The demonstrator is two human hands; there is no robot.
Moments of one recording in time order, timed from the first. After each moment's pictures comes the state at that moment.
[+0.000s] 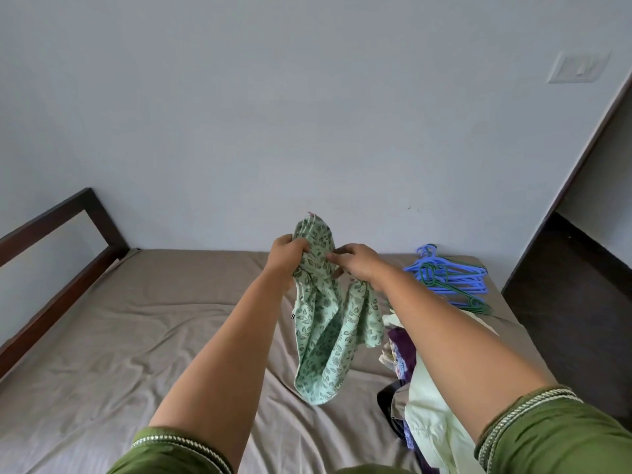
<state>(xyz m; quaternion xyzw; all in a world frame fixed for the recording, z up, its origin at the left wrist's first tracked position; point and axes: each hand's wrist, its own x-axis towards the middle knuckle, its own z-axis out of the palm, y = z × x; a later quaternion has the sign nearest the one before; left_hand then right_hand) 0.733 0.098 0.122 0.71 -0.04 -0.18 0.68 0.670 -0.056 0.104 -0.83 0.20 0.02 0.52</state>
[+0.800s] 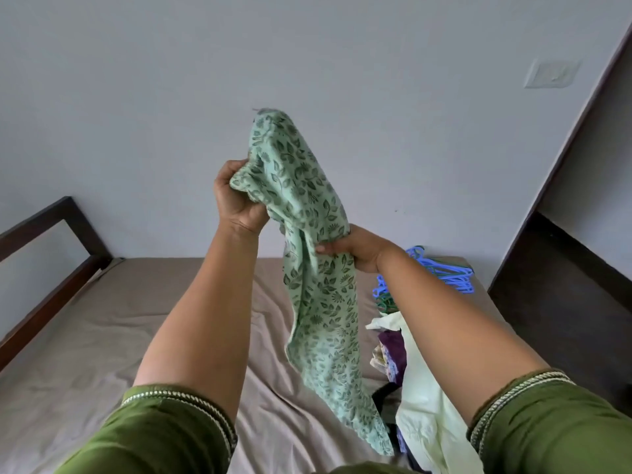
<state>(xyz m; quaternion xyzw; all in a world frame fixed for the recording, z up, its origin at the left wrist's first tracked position) 0.760 0.109 0.225 0.17 -0.24 -0.34 0.89 0.661 -0.074 0.152 -0.67 -0.01 0.09 0.73</state>
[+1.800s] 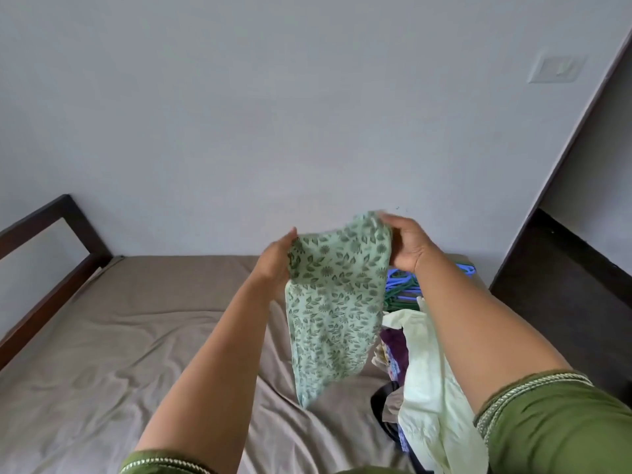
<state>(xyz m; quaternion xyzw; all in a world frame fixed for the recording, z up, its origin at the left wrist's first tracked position) 0.727 0.099 0.130 0.65 -0.13 -0.28 0.70 0.653 -0.144 0.127 -0.52 0.14 -0.04 0.84</state>
